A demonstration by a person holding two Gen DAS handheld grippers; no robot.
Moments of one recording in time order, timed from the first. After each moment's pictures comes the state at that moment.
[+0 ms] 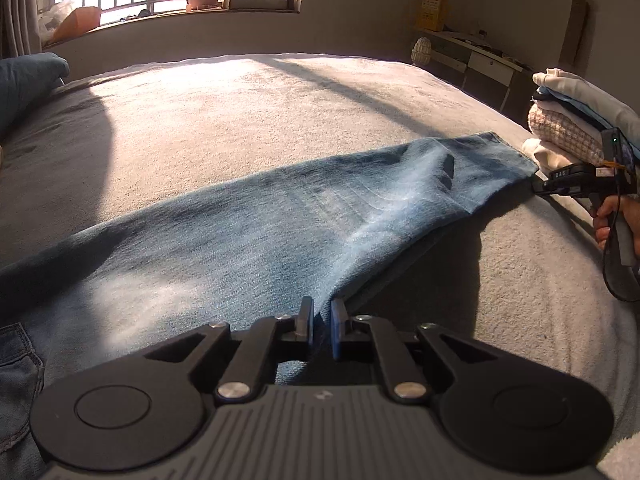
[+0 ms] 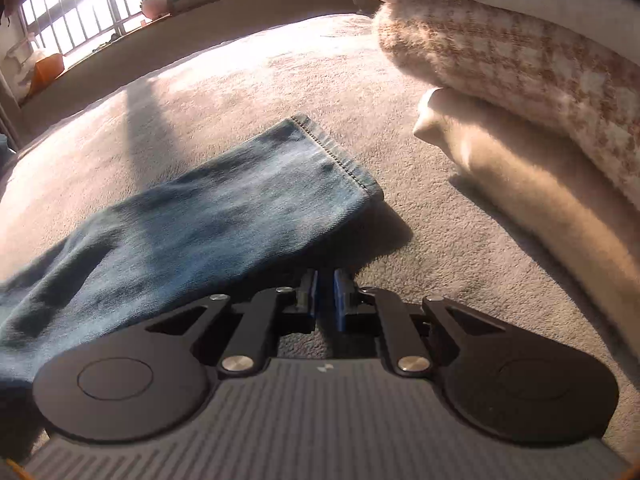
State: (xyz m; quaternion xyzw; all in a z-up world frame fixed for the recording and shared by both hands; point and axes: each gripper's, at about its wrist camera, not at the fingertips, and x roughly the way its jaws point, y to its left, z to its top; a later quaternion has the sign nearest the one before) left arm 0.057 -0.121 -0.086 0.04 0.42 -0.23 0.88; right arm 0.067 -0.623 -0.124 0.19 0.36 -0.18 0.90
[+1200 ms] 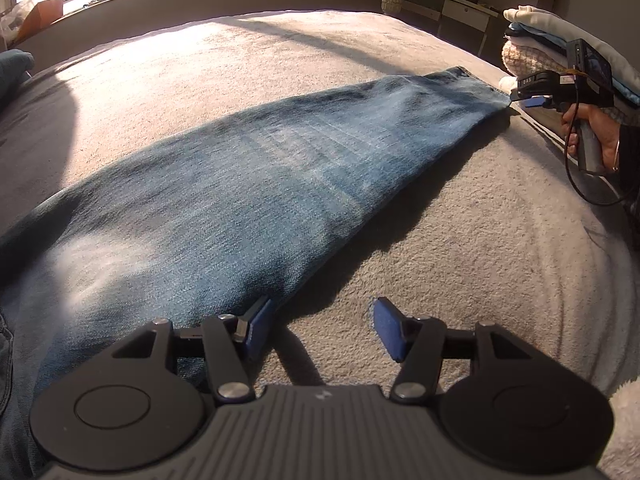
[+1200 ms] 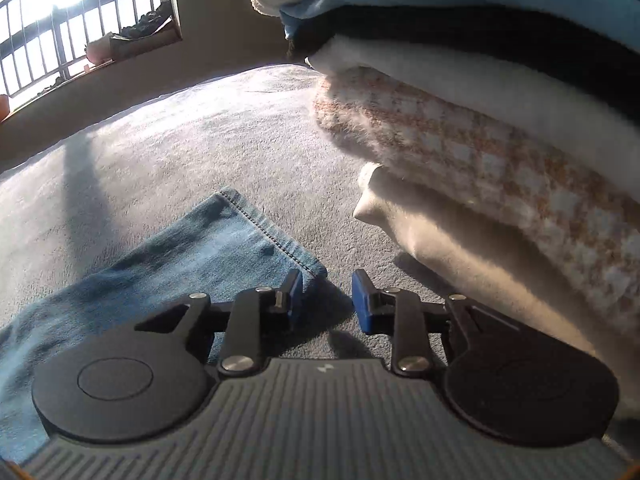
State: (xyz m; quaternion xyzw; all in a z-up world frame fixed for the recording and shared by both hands) left arm 0.038 -0.138 -0.096 0.09 0.44 -0.26 0.85; right arm 0.099 -0.616 -0.108 0.13 0.29 -0.27 0.91
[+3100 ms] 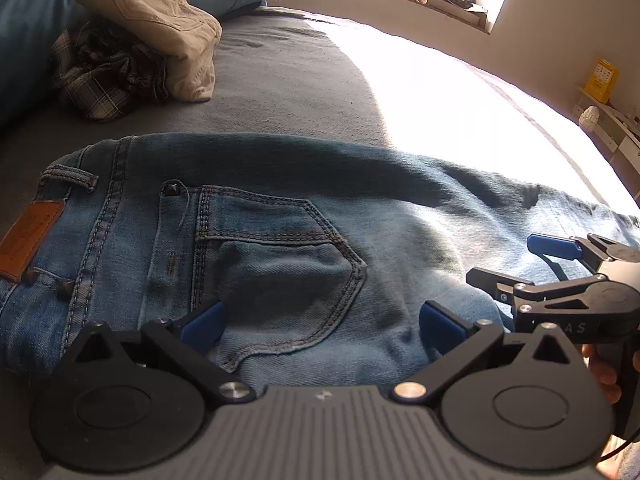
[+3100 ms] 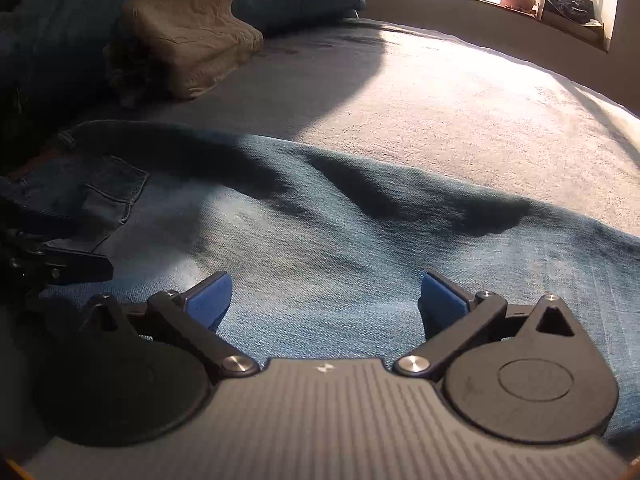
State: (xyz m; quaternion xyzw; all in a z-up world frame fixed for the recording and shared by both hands) left arm 0.045 0.066 -0.101 -0.10 0.44 -0.01 0.89; right arm 0.115 -0.154 -0.114 -0.07 0.37 0.21 0.90
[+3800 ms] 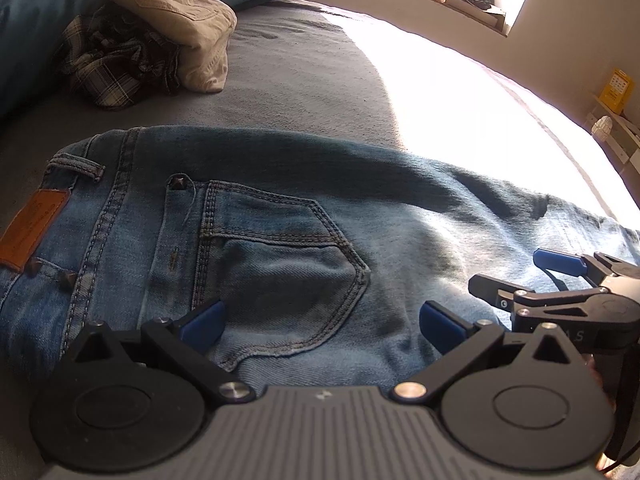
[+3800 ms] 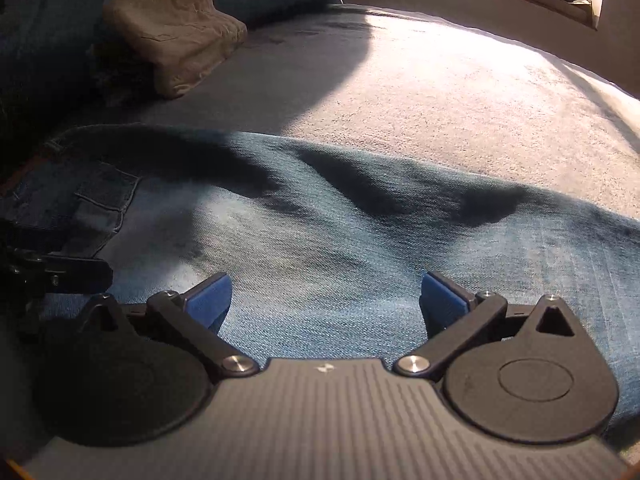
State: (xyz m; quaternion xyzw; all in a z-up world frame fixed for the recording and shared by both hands) left arm 0.052 0.072 -0.101 -0.12 0.45 0.01 0.88; right arm 0.121 -0.152 -0.109 -0.05 0.40 0.19 0.90
